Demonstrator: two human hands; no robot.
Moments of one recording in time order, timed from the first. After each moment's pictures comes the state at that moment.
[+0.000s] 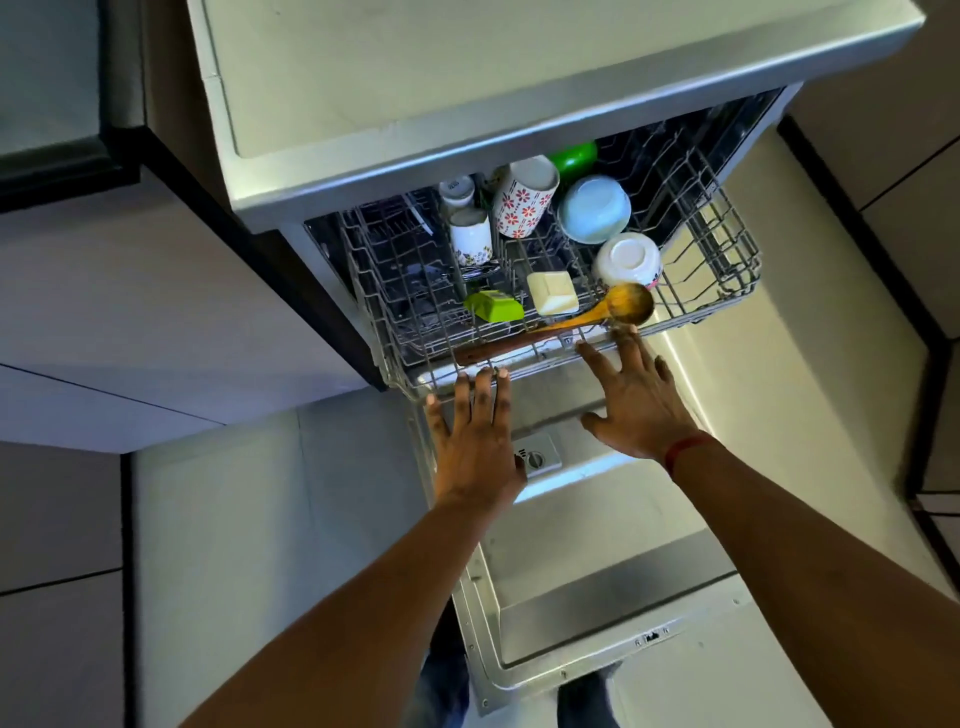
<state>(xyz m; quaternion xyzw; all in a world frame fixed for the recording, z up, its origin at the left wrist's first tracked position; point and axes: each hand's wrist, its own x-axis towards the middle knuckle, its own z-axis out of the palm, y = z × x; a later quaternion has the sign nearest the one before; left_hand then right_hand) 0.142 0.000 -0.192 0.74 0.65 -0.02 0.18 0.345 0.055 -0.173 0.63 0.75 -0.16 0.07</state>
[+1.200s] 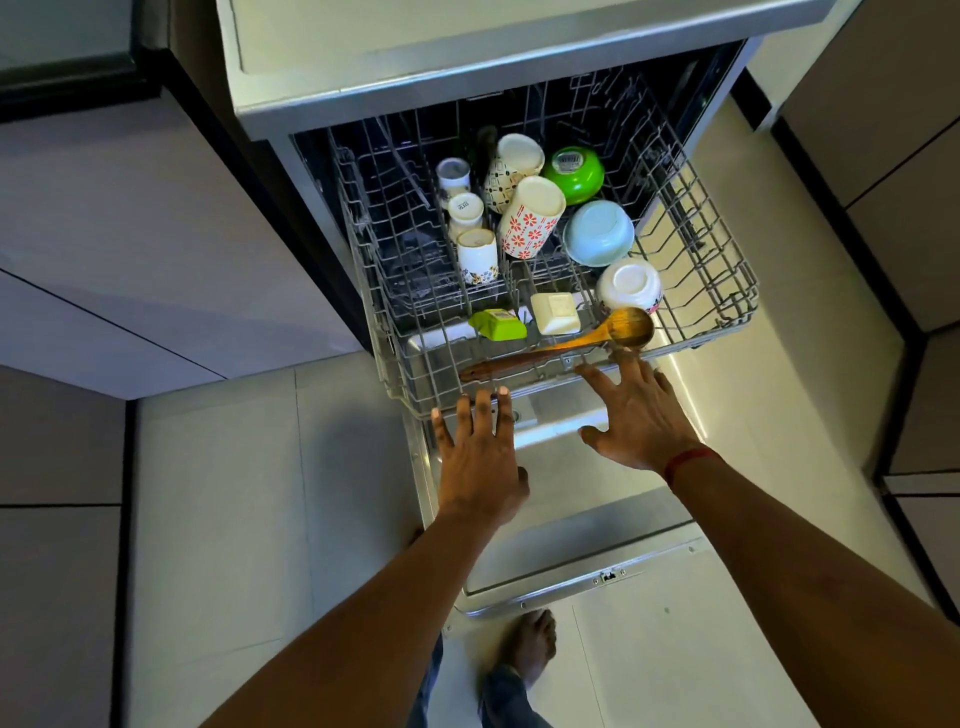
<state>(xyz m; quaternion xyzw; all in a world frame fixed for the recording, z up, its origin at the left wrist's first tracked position) 0.196 -0.114 -0.176 0.71 0.67 -0.03 0.19 0.397 -0.048 -0.171 0.61 0.78 -0.13 0.10</state>
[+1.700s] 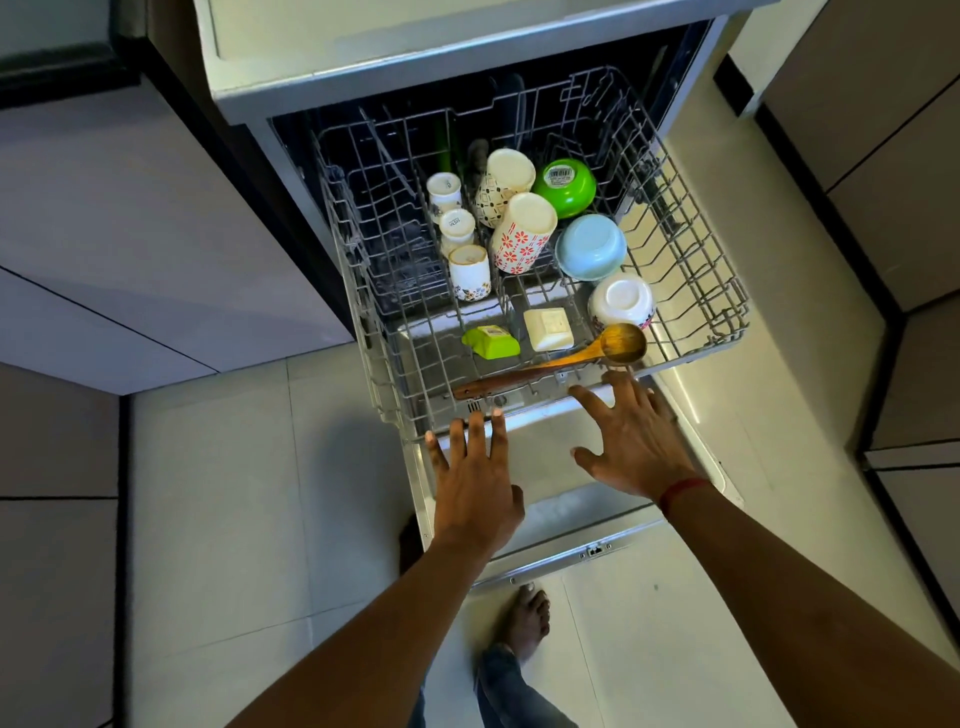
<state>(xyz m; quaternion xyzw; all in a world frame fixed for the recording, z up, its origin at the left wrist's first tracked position) 0.212 -0.168 -0.174 0.71 0.67 -0.04 0.19 0.412 -0.109 -0.167 0.61 0.78 -0.11 0.09</state>
